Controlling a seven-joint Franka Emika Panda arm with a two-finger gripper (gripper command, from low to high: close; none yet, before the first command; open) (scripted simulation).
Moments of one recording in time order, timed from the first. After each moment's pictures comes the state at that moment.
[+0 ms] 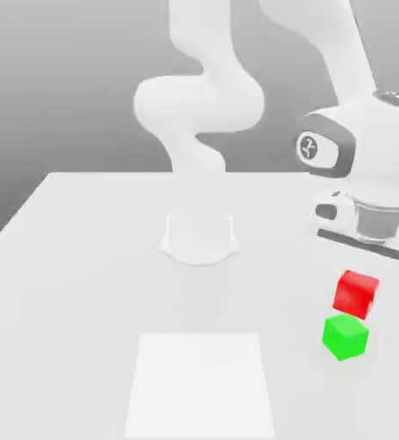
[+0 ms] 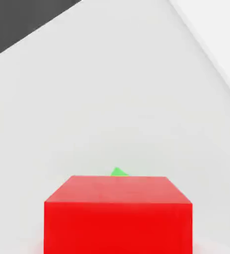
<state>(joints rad) 0.06 0.04 0.55 -2.69 -0.13 2.72 2.11</state>
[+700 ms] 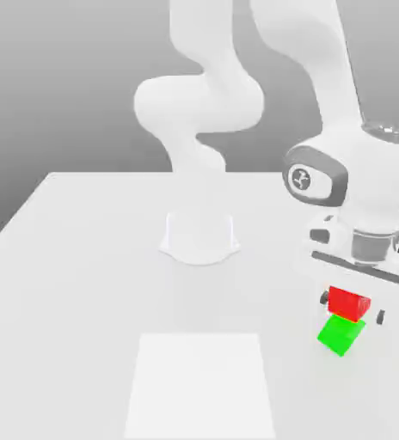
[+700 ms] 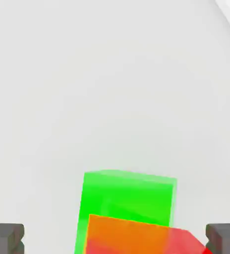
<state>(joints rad) 0.09 0.10 0.51 -2.69 -0.21 2.78 2.16</state>
